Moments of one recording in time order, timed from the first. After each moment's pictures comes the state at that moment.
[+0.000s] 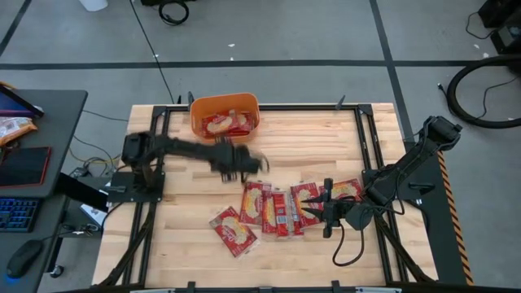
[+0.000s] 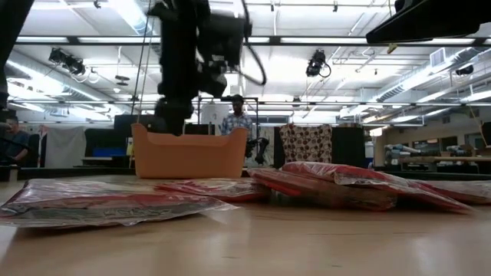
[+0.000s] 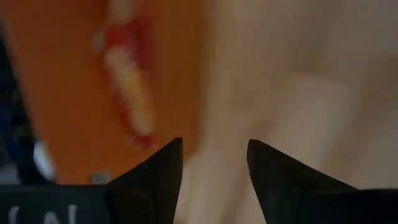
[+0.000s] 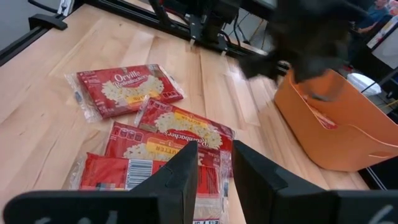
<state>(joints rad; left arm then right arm) 0.00 1.86 1.37 -1.14 -0.66 -0.19 0.72 1.24 0.57 0.16 0.84 0.01</state>
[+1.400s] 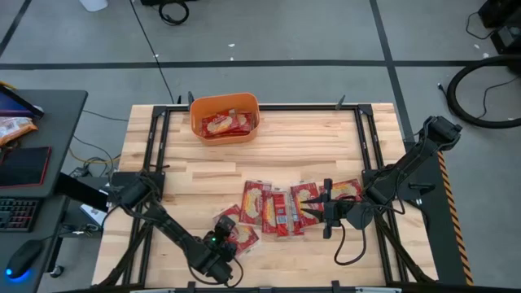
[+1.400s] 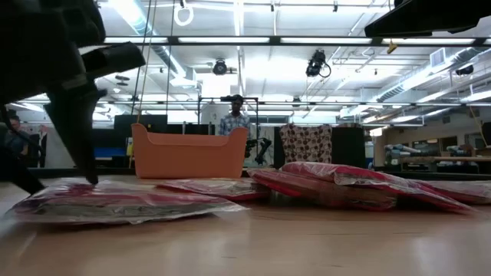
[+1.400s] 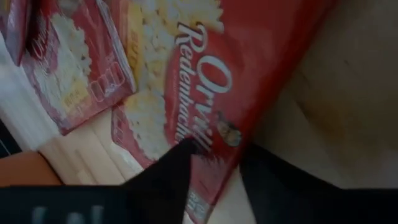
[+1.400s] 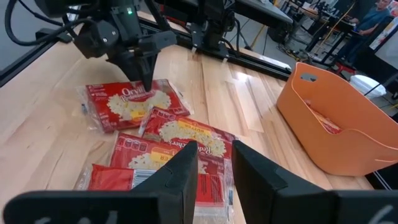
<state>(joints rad) -0.76 2.10 1.37 -0.95 -0.57 -0.16 0.72 1.24 0.57 0.21 0.83 0.00</state>
